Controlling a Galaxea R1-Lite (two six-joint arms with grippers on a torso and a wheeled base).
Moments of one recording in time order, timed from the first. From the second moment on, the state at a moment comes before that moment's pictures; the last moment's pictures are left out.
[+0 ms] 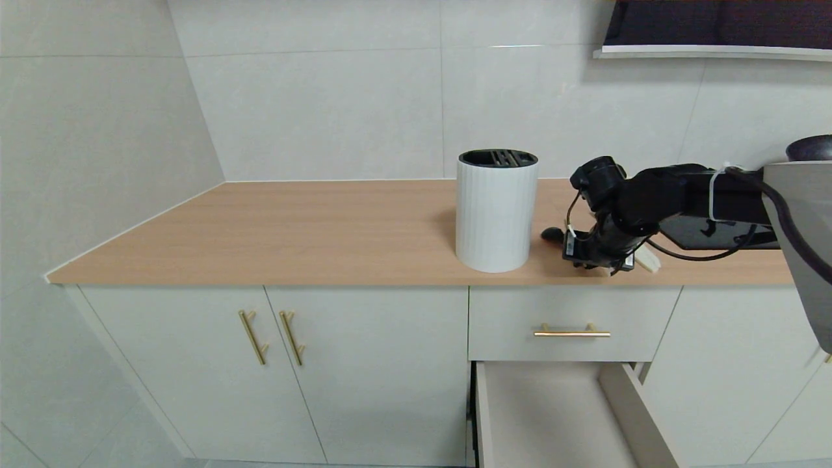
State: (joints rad) left arm -0.01 0.00 0.00 0.00 -0.02 0.01; right arm 0.29 2.28 -2.00 0.61 -0.27 0.47
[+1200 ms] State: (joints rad) left arm -0.01 0.00 0.00 0.00 -0.02 0.01; right arm 0.29 1.31 -1.18 0.64 0.20 0.36
